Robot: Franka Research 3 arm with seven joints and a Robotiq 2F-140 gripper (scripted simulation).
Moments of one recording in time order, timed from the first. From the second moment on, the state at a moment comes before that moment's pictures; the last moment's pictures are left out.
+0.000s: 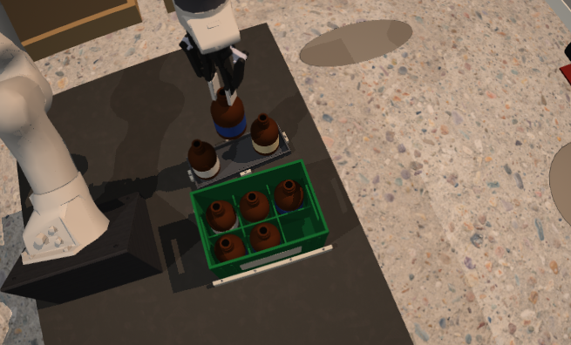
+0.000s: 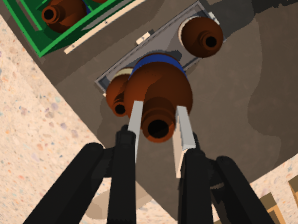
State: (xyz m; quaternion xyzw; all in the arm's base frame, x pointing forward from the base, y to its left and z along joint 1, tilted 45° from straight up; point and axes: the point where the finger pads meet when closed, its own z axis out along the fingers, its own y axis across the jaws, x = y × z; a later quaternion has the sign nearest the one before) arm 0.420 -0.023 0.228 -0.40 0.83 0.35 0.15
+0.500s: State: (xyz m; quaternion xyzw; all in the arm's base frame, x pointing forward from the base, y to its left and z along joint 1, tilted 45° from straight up) arm 0.423 -0.031 0.220 -0.40 0.83 0.35 0.15
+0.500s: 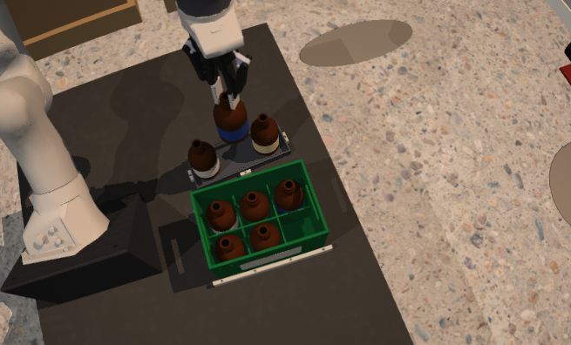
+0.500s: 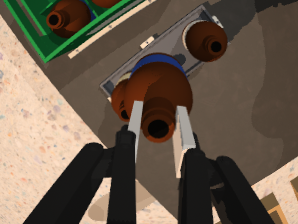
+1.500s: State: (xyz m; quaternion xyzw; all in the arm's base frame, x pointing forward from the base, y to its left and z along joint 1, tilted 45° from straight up) arm 0.436 -0.059 0.192 -0.40 0.84 0.35 0.14
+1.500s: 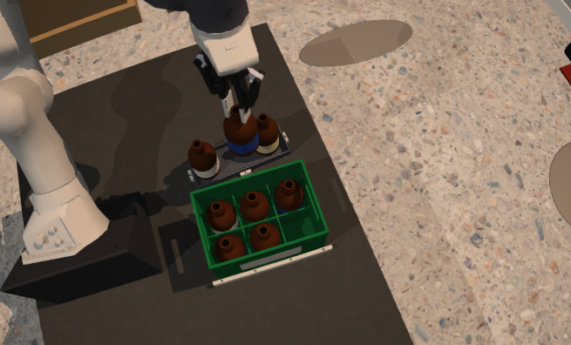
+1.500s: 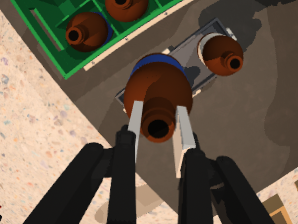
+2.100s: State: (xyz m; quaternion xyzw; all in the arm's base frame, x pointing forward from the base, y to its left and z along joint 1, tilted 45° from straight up) arm 0.447 -0.084 0.169 -0.39 0.84 0.35 0.14
